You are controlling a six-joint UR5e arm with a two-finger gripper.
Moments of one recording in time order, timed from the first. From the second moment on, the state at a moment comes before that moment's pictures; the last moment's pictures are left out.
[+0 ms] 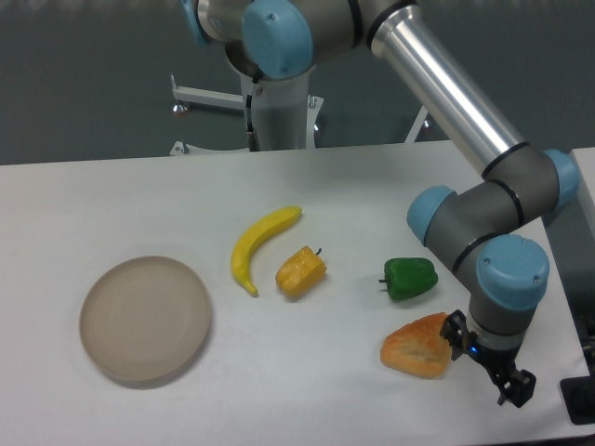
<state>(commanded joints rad) 2.36 -2.47 -0.74 -1.31 1.59 1.46</state>
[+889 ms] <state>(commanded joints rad) 2.40 -2.19 -1.19 -1.33 1.59 1.73</state>
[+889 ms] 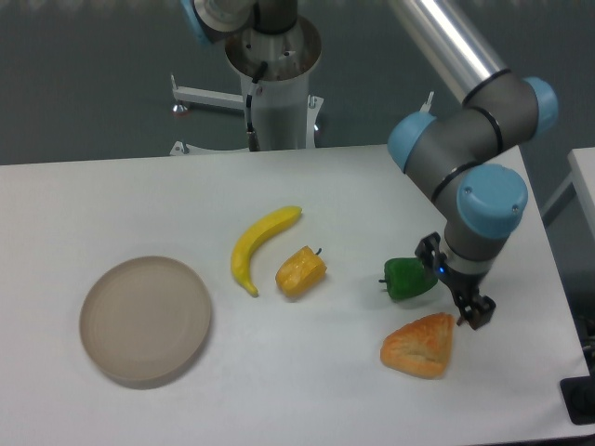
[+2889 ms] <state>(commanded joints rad) 2.43 -2.18 -1.37 -1.21 1.46 1.78</state>
